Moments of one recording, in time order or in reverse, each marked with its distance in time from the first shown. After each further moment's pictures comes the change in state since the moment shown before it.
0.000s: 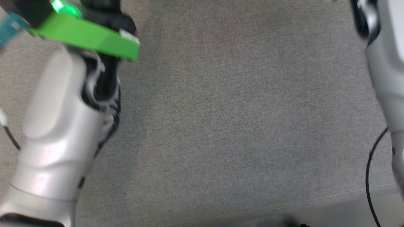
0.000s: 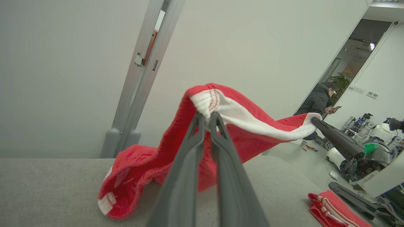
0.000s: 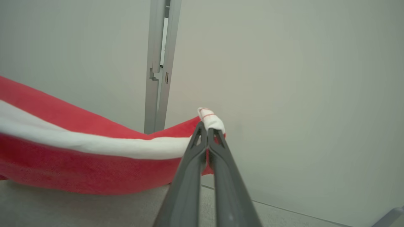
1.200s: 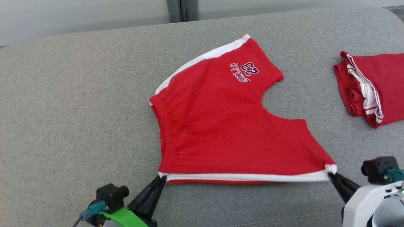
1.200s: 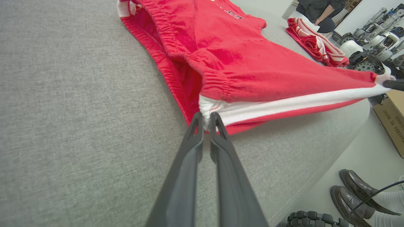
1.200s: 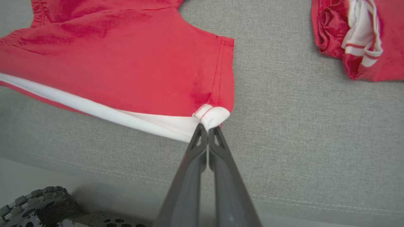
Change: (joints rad) left arm 0.815 0.177 -0.235 -0.097 0.088 0.016 0.050; right arm 1.415 -0.047 -0.268 -1.008 0.171 0.001 0.871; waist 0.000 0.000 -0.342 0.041
